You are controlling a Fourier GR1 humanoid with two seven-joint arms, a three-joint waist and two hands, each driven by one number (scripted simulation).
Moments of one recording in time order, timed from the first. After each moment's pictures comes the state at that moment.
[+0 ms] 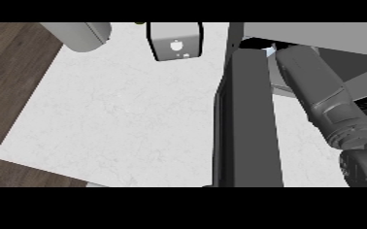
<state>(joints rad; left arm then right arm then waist) 0.37 0.24 0.40 -2.16 0.64 -0.57 0.07 -1.21 -0.27 -0.29 -0.07 0.36 -0.39 -0.56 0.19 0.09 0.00</state>
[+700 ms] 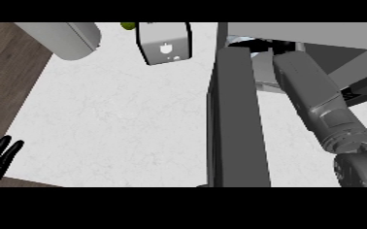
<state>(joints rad) 0.40 0.18 0.33 -2.14 0.55 -0.59 0.06 -1.18 -0.24 -0.35 -0.09 0.32 -0.41 -0.61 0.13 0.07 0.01</state>
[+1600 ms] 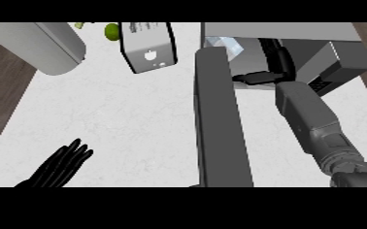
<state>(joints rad) 0.39 0.10 0.10 -2.01 0.34 -0.78 -0.01 -0.99 -0.22 -0.45 -0.10 0.19 0.07 -0.80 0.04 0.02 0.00</state>
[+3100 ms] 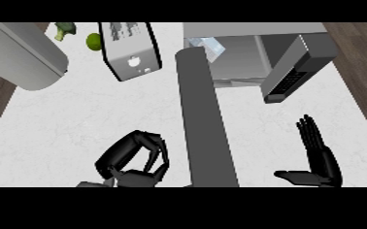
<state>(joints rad) 0.00 0.00 -0.21 -1.51 -0.23 -0.53 -0.23 -0.15 -0.21 -0.32 -0.64 0.10 0.30 -0.90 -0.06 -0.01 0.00</state>
